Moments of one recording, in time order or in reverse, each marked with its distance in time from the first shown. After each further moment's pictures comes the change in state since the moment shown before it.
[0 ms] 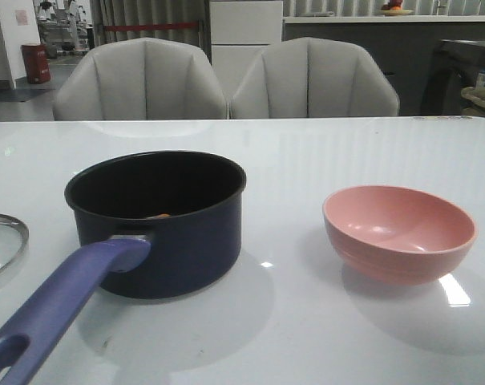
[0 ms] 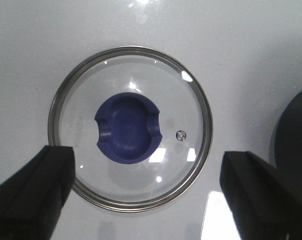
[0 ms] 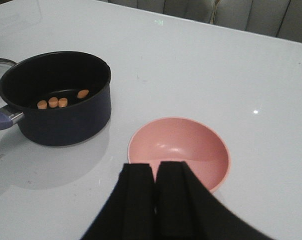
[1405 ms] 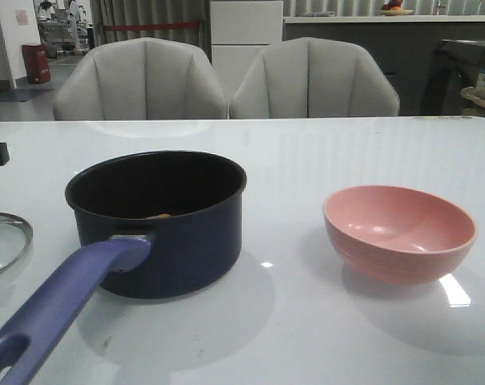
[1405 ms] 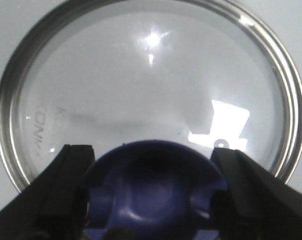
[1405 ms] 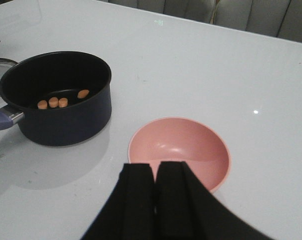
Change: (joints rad) left arm 0.112 0.455 -0.217 -0.137 0.164 0.082; right arm 0.000 0.000 0.000 0.000 0.000 0.000
